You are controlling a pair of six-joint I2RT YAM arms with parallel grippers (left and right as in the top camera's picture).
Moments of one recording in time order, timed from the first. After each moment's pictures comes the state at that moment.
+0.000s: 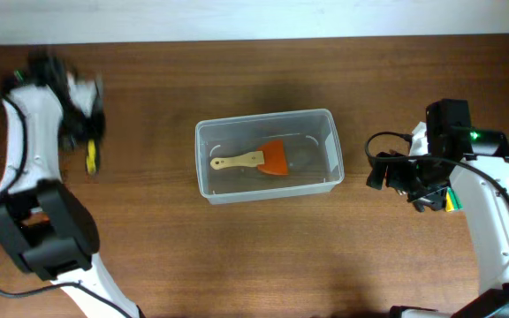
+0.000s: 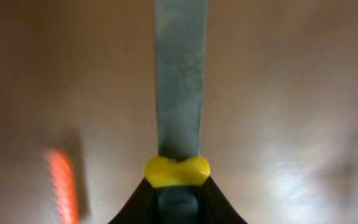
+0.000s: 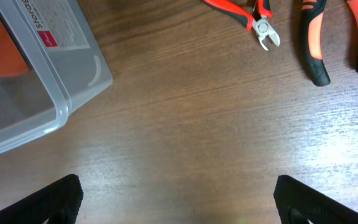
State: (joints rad) left arm 0.23 2.06 2.06 -1.27 0.07 0.21; right arm -0.12 1.48 1.24 -1.22 -0.18 0.20
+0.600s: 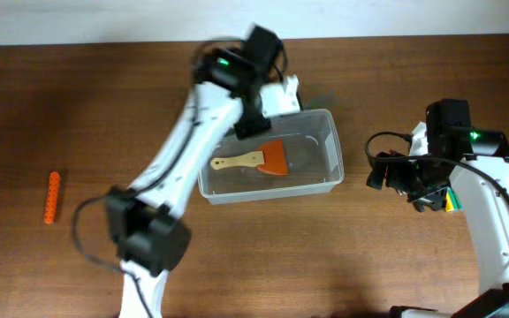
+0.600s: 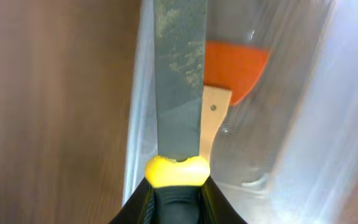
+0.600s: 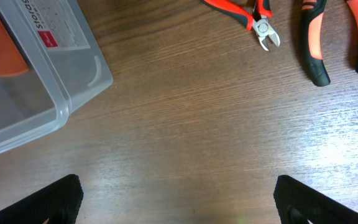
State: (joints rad) left arm -0.53 2.16 2.19 -1.34 -0.05 0.82; right arm -0.12 1.48 1.24 -1.22 -0.18 0.20
